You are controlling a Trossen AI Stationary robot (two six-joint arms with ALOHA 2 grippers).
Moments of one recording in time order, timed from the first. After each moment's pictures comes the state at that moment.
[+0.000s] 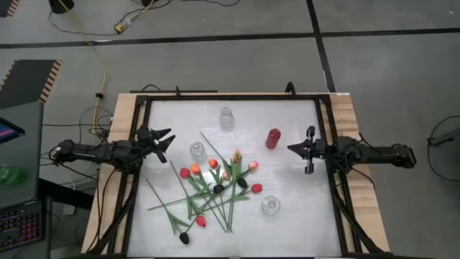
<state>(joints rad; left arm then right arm) -0.12 0.03 0.06 -0.09 -0.74 -0.22 0.01 0.01 0.01 0.02 0.16 -0.10</state>
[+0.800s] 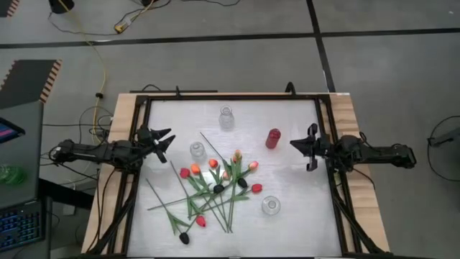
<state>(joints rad) -0.12 0.03 0.06 -0.09 -0.74 -0.22 0.01 0.01 0.01 0.18 0.19 0.05</state>
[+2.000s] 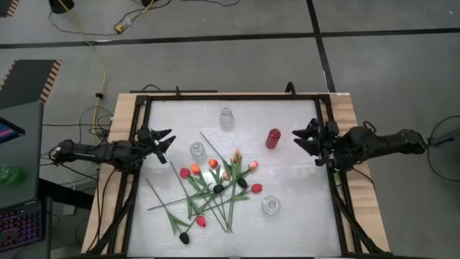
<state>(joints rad) -0.12 0.03 0.06 -0.09 -0.72 -0.23 0.15 0.39 0.34 0.30 0.26 0.32</state>
